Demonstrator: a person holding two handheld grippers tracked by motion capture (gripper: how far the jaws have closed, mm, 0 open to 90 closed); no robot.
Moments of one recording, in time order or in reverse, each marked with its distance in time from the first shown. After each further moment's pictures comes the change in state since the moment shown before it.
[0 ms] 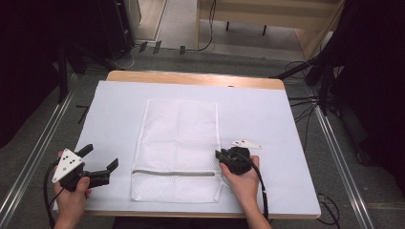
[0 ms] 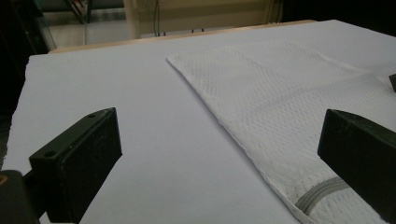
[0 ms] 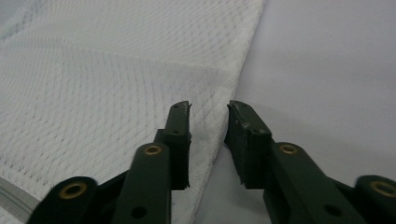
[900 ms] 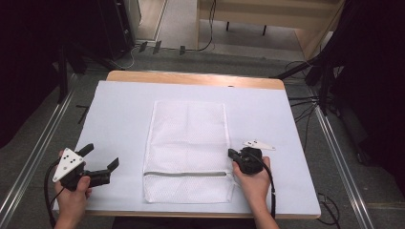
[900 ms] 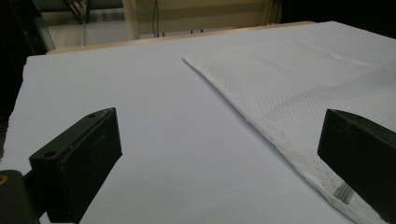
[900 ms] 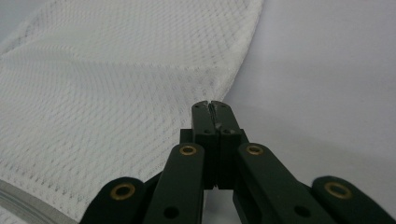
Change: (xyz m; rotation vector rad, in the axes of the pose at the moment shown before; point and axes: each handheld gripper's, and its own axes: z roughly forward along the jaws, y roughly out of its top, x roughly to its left) left arm 0.000 0.001 0.002 0.002 -0.005 -0.001; right arm -0.029 0.000 -0.021 -0.027 -0.009 0.015
